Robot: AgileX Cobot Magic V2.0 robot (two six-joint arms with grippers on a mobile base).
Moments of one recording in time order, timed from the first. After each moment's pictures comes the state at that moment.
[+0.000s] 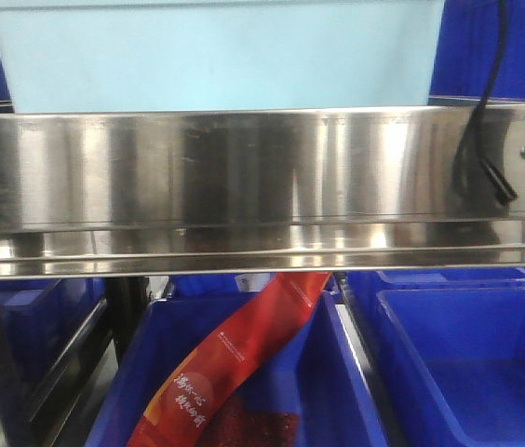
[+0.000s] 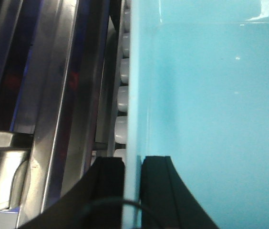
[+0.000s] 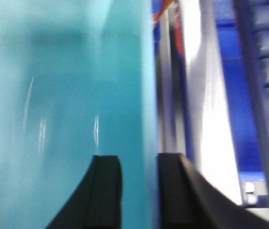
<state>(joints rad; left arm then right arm) -0.42 1.80 -1.91 0.40 1.29 -0.51 0.33 1.86 -2.02 -0.06 1.26 0.40</state>
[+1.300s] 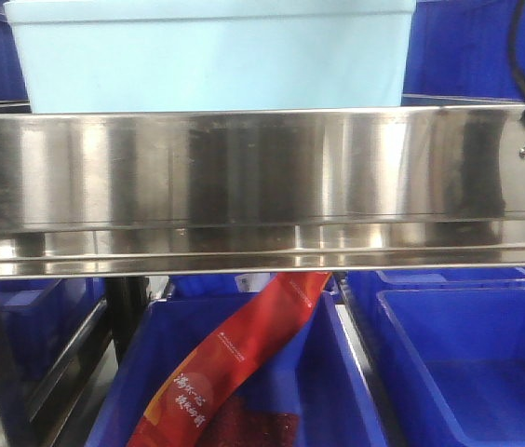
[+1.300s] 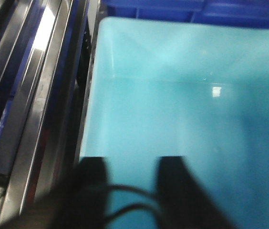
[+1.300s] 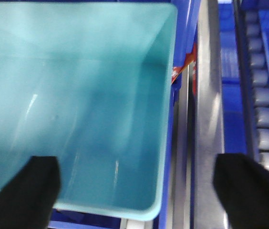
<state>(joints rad) -0.43 1.72 -2.04 0.37 1.23 -0.55 0.35 1.69 -2.03 -0.07 1.22 0.29</state>
